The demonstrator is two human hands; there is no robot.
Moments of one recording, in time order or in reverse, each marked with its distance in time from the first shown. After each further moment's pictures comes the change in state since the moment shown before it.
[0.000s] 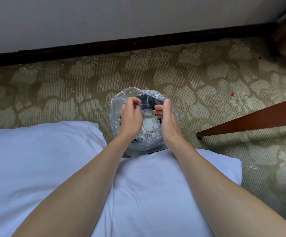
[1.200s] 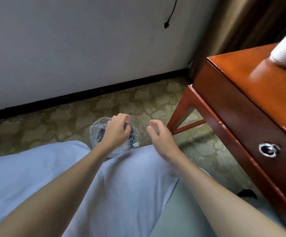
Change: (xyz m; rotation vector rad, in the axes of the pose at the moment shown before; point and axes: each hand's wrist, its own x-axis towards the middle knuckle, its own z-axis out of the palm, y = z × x) left_hand -0.138 0.146 -0.048 0.527 -0.197 0.611; right_hand -0.207 -0.059 -0.122 -0.190 0.191 -0.264
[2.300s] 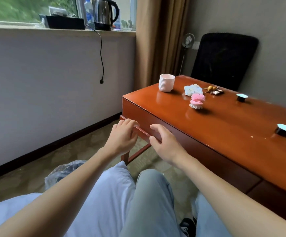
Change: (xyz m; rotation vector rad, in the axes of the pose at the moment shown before) left_hand -0.058 0.254 -0.031 0.068 0.008 0.610; right_hand -0.190 -0.034 -0.190 -0.308 0.378 -0.172
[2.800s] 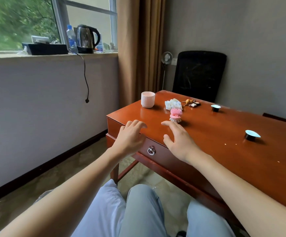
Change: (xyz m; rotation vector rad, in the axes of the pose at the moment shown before) left_hand 0.053 0.084 -0.021 -0.025 -0.045 0.152; right_hand -0.011 0.010 -0.105 -0.187 0.200 -0.048
